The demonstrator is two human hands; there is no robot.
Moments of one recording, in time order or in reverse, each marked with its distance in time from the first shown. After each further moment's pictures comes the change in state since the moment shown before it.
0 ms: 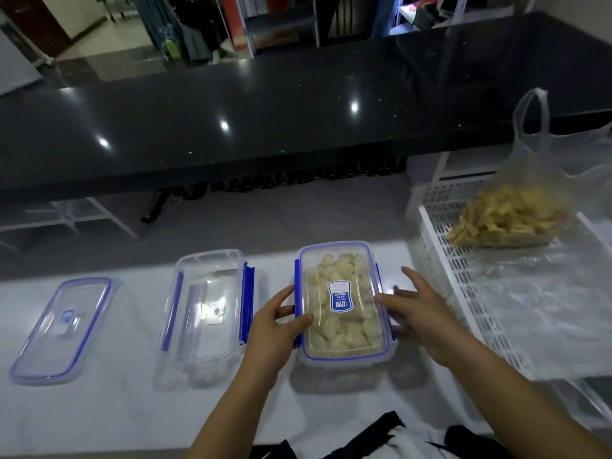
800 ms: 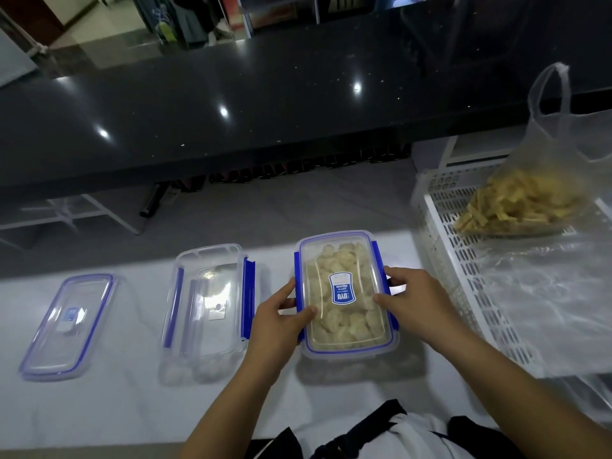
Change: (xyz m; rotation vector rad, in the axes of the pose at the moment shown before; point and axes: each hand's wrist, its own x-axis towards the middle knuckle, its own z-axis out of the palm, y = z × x) left_hand 0.005 0.003 0.003 0.120 0.018 0.003; right_hand -0.009 -0.019 0.013 -0.649 0.086 -0.307
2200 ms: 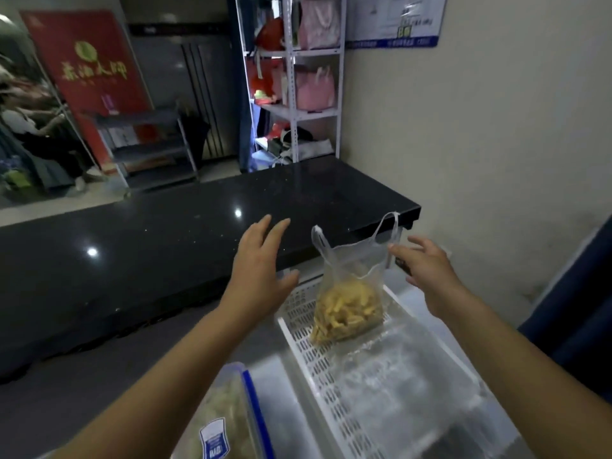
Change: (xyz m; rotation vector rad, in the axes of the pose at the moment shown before) left_hand 0.018 0.271 0.166 0.686 -0.134 1.109; right_hand 0.012 -0.007 -0.285 0.606 0.681 0.074
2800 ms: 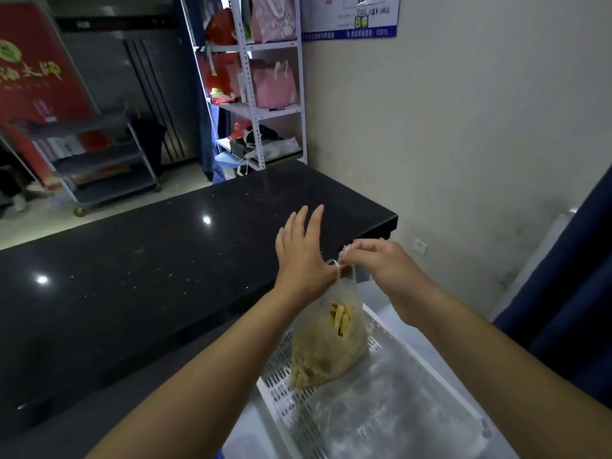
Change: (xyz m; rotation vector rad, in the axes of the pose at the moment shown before) left_hand 0.130 0.036 0.124 -0.072 -0.061 0.090; right_hand 0.026 -0.043 0.021 -0.071 -0.308 -0.143
